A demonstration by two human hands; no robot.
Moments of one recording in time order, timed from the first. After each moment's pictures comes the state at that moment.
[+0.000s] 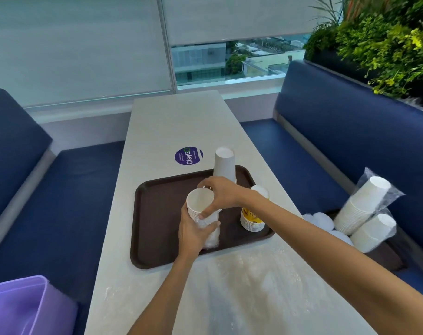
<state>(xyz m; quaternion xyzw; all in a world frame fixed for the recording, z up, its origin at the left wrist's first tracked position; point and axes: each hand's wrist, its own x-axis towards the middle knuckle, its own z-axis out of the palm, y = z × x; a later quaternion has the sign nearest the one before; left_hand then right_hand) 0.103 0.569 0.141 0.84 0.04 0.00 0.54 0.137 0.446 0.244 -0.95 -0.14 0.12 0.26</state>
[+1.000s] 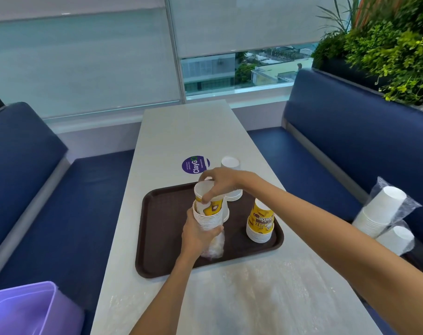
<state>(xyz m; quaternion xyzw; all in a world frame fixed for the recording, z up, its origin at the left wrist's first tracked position) 0.119 0.569 0.152 0.87 0.03 -0.04 0.49 0.175 0.443 0.284 -0.95 -0.13 0.19 0.22</state>
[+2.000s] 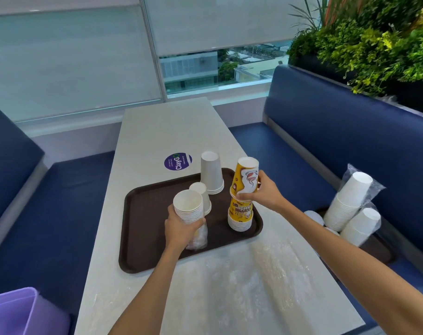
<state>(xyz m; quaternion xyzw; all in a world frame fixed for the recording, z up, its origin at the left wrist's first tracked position) 0.113 0.564 0.150 0.86 0.06 -0.02 0.50 0.100 0.331 0.207 -0.85 0.14 -0.02 0.52</state>
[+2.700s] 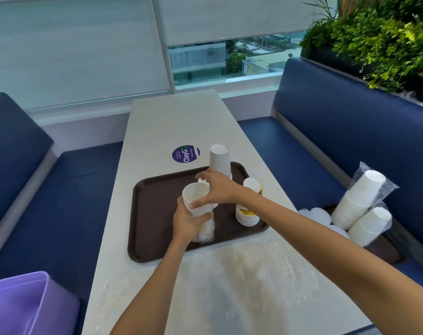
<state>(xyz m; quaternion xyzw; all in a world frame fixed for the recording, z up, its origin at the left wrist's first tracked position) 0.111 0.568 0.151 0.86 0.05 -0.03 0.51 0.130 0.438 0.234 -0.95 -0.11 0.07 0.29</state>
